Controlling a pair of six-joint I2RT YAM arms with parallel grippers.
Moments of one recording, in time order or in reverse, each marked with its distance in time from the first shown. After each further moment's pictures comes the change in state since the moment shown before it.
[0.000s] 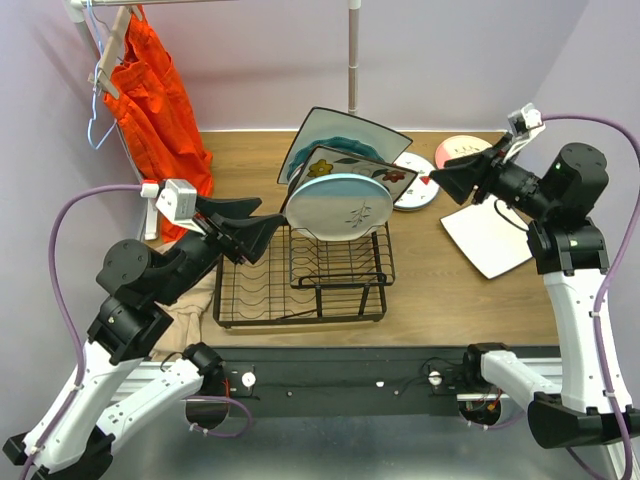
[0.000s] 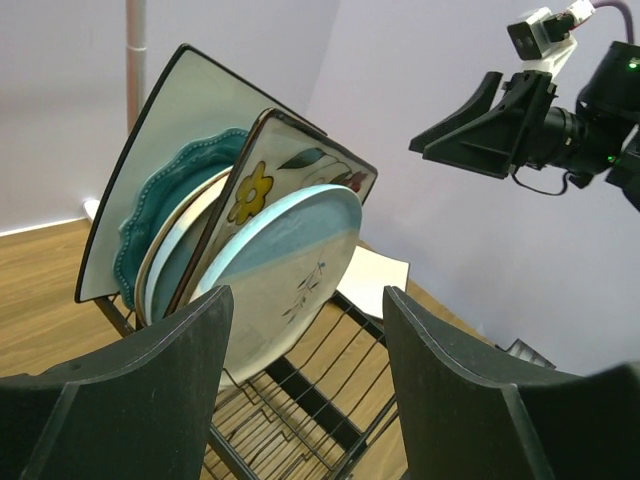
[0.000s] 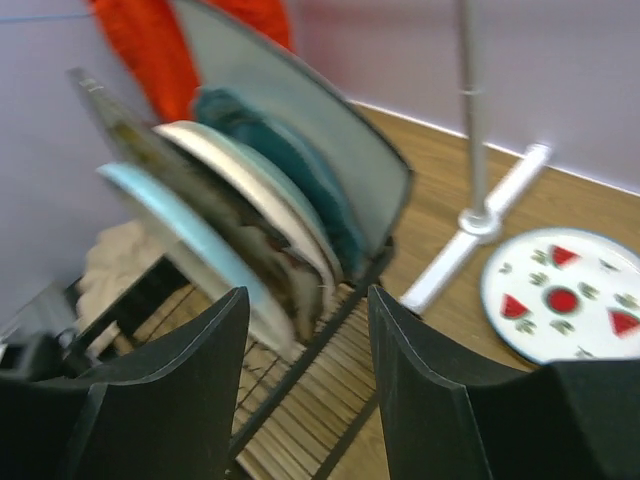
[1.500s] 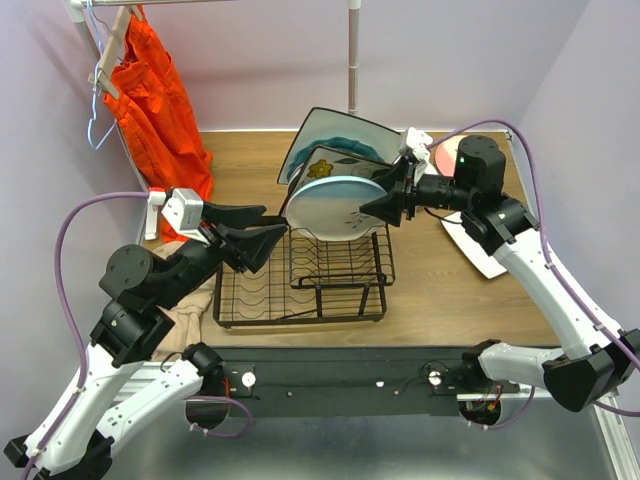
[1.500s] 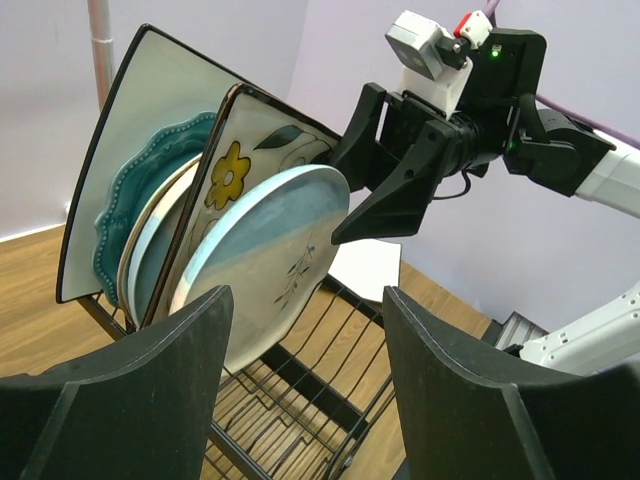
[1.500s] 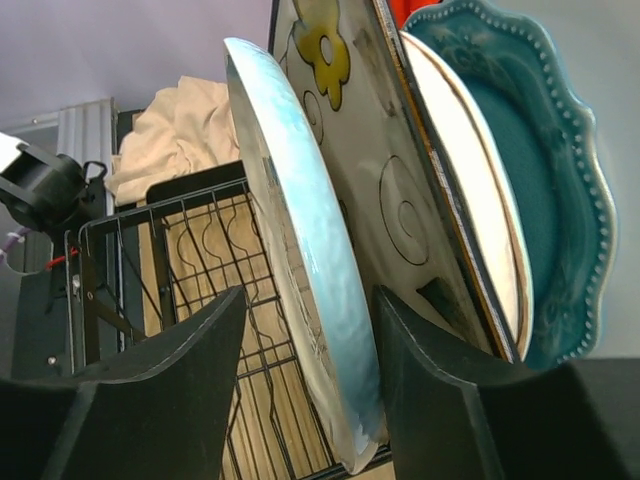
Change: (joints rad) left arm 0.000 -0.033 -0.045 0.020 0.077 0.037; right arm 0.408 0.220 -0.042 0.111 -0.163 -0.390
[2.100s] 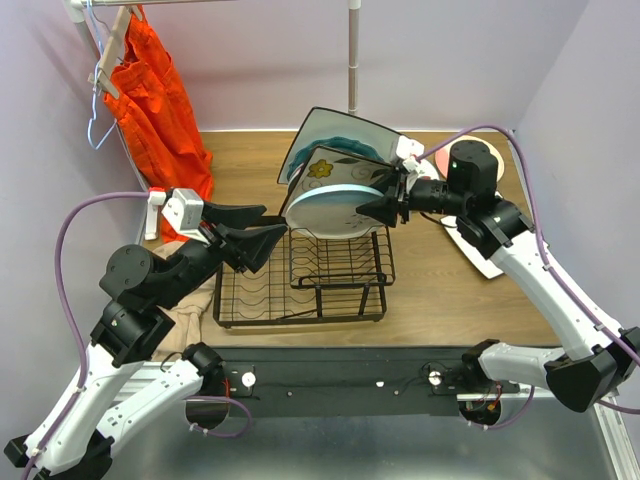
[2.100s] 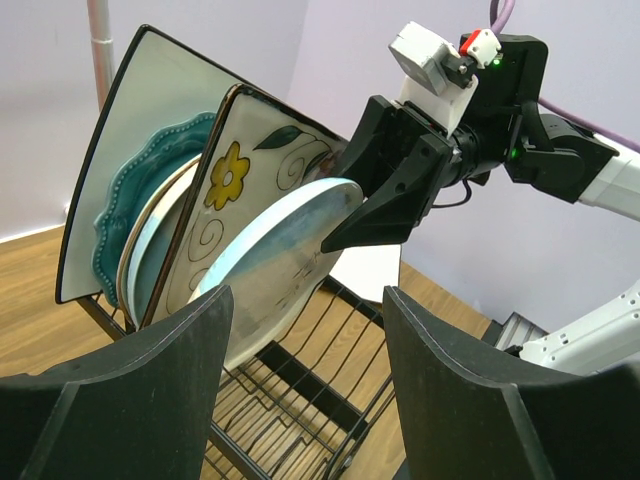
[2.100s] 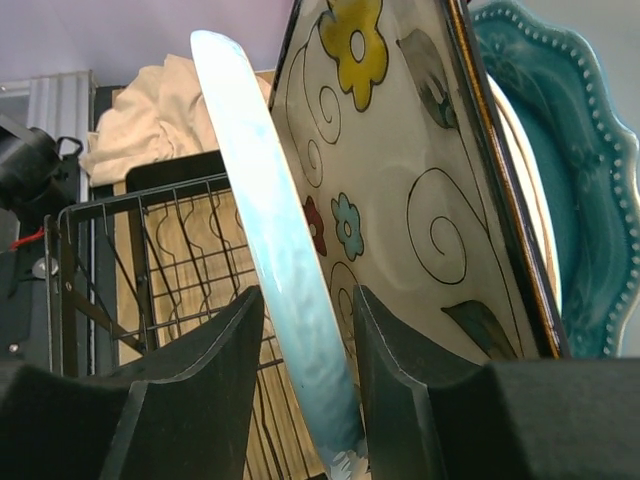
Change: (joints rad) left arm 0.000 0.000 -0.002 0.003 0.000 0.000; right arm 0.057 -0.005 -0.014 -0.006 0.056 -0.091
